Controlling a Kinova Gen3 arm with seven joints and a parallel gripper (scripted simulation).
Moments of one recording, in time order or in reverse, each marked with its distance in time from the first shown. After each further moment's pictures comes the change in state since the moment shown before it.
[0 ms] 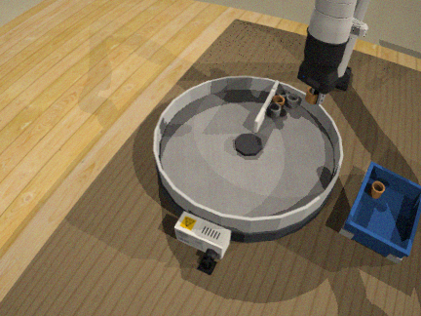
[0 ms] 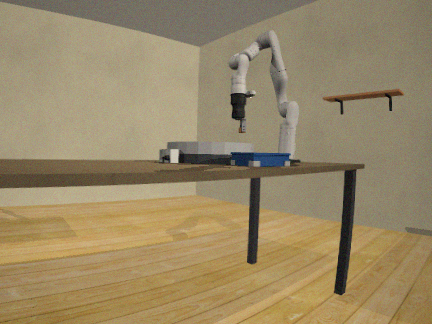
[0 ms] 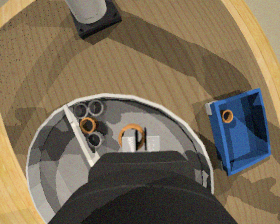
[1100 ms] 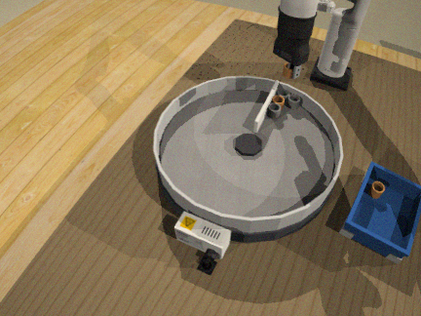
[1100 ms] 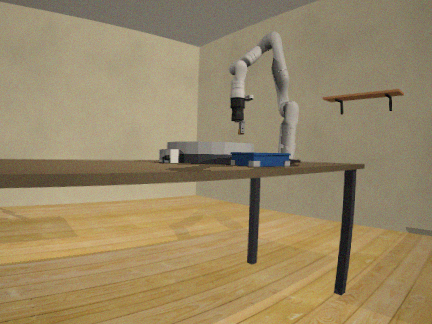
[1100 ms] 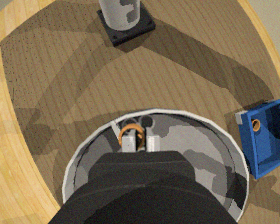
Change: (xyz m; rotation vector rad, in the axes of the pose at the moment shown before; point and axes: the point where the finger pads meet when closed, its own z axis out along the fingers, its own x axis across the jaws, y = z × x) arm -0.095 -0.032 0.001 0.000 0.002 0.013
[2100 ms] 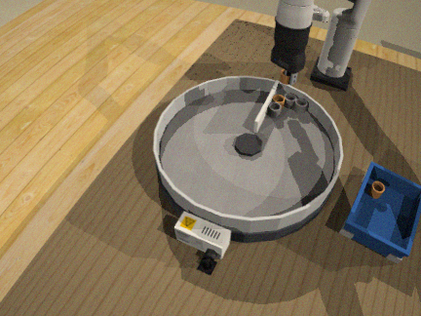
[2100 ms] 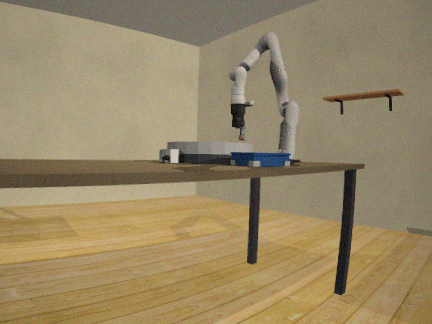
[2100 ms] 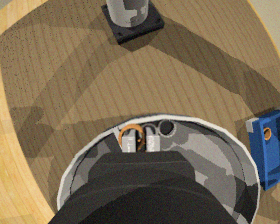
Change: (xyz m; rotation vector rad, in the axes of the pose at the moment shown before) arm -0.011 -0.008 0.030 0.017 0.001 -0.030
